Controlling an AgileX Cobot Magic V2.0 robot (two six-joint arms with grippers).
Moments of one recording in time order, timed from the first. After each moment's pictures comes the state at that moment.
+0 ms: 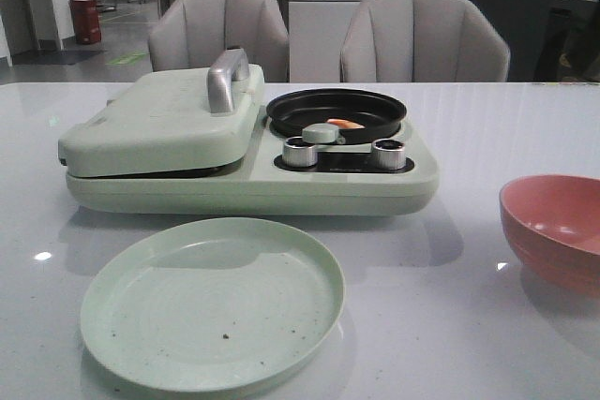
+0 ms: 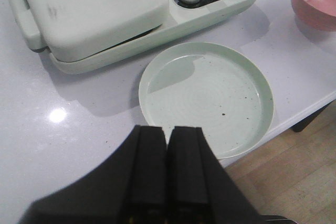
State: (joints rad) left arm -0.34 0.64 -0.58 -0.39 0.69 0.38; right arm 0.20 1.16 -0.92 0.08 0.71 -0.01
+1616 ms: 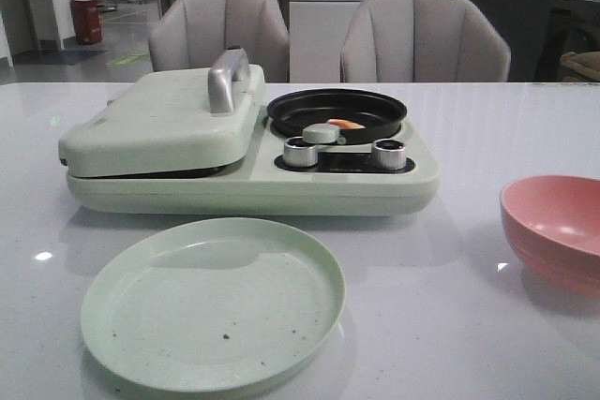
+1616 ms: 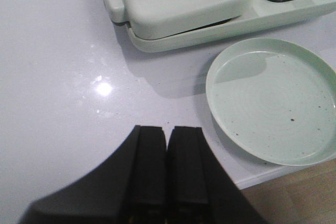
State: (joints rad) left arm -0.32 0.64 -0.58 -0.08 0.69 0.04; right arm 0.25 0.44 -0.67 0.04 0.97 0.02
